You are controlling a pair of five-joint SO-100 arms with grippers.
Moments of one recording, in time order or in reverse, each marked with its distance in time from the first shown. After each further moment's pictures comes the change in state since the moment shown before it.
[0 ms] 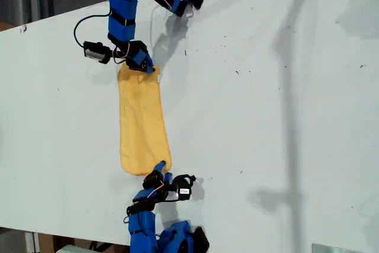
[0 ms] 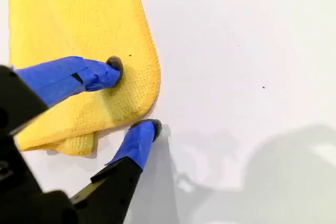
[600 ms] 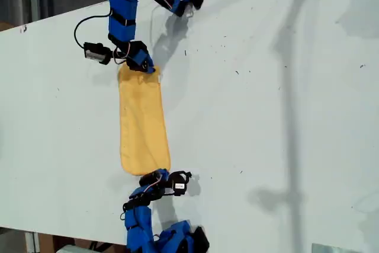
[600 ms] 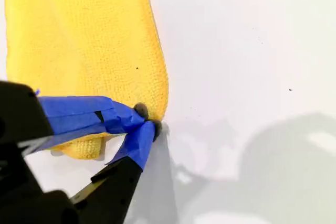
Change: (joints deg) arm 0 -2.5 -5.8 -5.5 1.8 1.8; arm 1 -0.5 0.0 0.0 0.0 -0.3
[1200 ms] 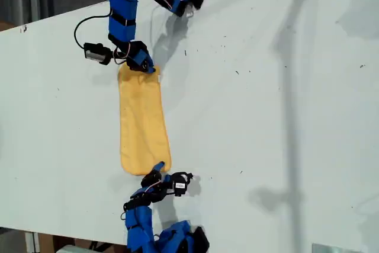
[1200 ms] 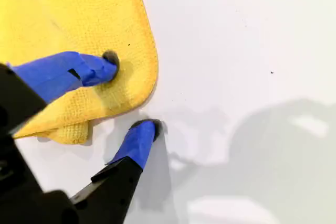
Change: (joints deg) arm 0 0.2 -0.1 0.2 3.5 -2.2; arm 1 -0.1 0.0 0.0 0.0 -0.4
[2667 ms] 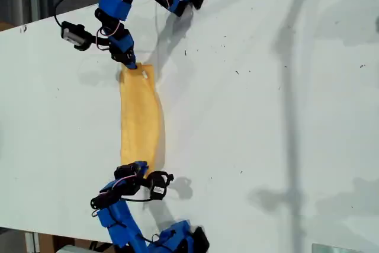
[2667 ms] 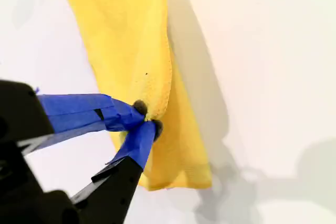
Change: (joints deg) arm 0 -3.4 -10.3 -47.9 33.2 18.7; arm 1 4.5 22.1 -3.3 8.8 -5.8
